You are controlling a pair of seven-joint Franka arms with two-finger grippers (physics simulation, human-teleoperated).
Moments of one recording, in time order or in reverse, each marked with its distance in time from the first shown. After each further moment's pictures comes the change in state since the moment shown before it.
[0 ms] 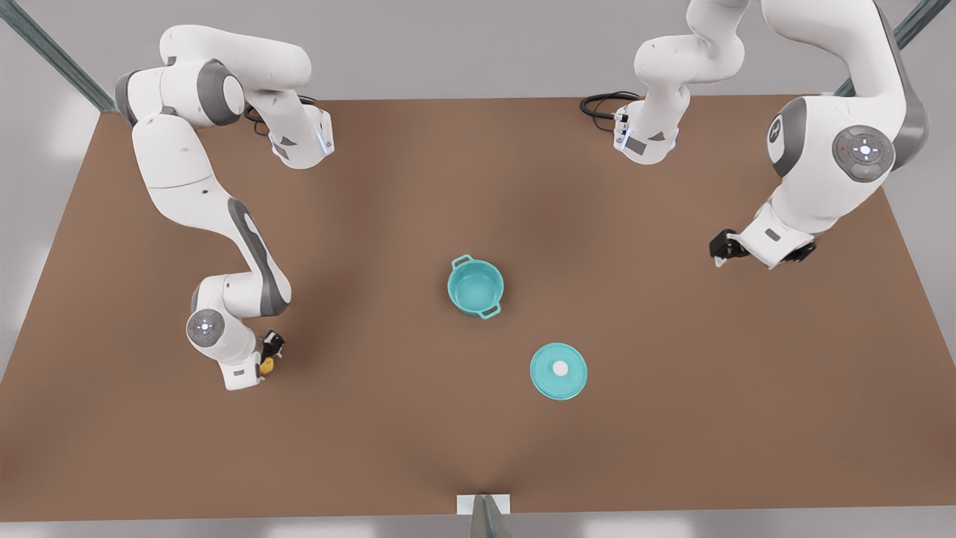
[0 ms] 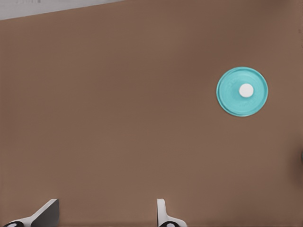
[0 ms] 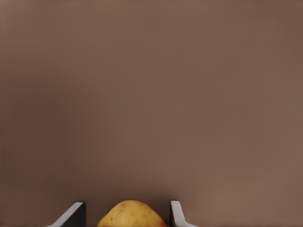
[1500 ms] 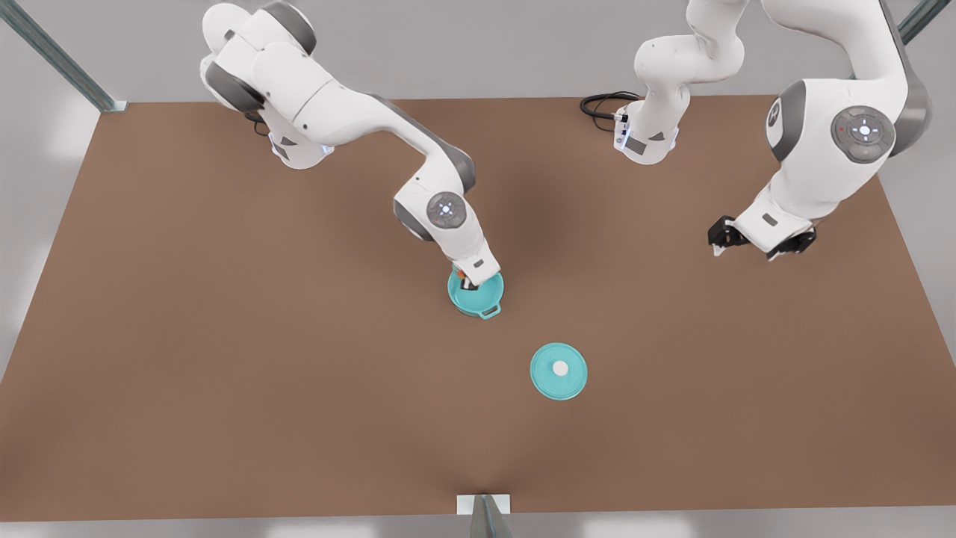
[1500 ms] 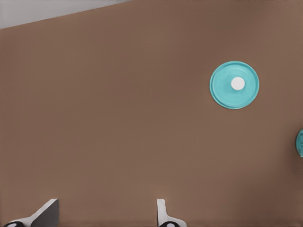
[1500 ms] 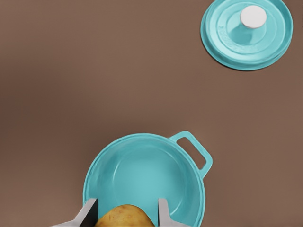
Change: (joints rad) left arm -0.002 -0.034 -0.016 0.008 0.001 -0.039 0.030; right arm 0.556 -0.077 0.293 0.204 0.075 -0.244 0.408
